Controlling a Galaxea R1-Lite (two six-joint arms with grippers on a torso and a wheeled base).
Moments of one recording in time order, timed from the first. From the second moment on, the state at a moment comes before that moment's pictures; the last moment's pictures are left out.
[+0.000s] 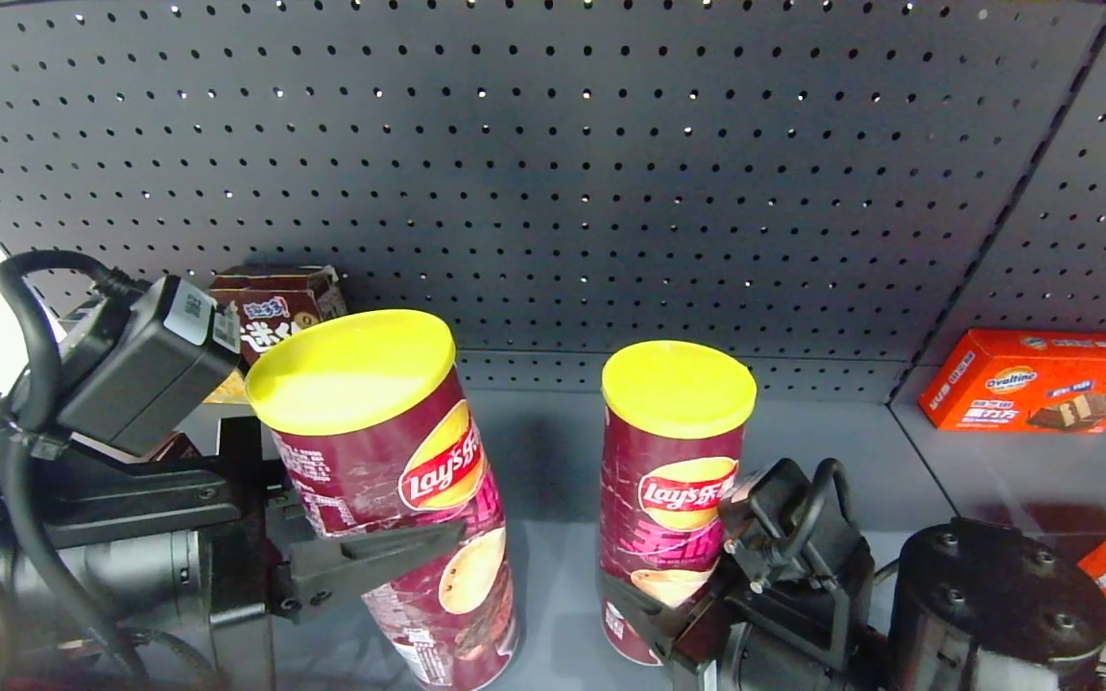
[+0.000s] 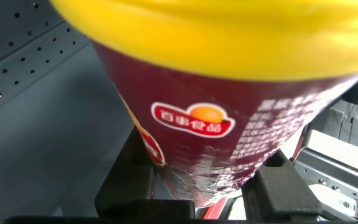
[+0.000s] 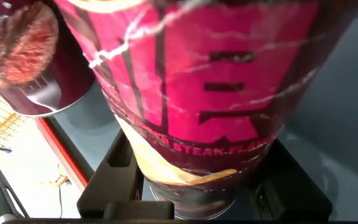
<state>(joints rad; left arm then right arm) -0.56 1.23 -0.69 -0.27 -0.45 0.13 1.03 1.69 -0.47 -1.06 -0.26 0.06</state>
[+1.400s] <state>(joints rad) -0.57 1.23 -0.69 -0.27 -0.45 0.13 1.09 1.58 -0.26 -1.16 -0.21 0.06</state>
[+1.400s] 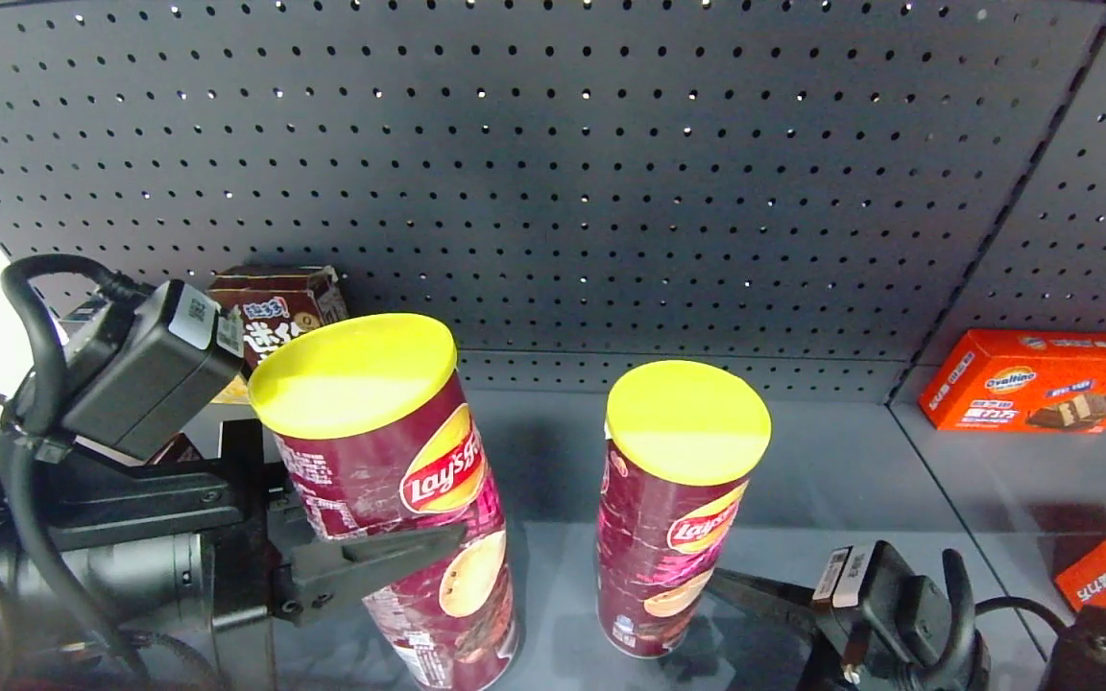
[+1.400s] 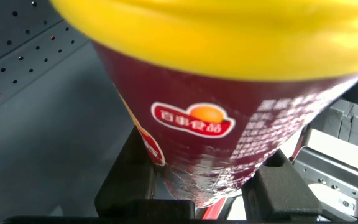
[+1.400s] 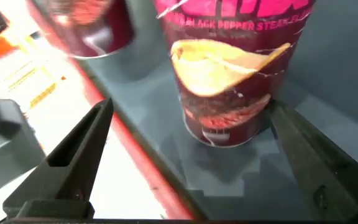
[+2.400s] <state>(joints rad) -0.56 1.23 -0.68 -0.27 -0.45 0.13 1.21 1.56 -0.22 -1.23 -0.22 0.05</state>
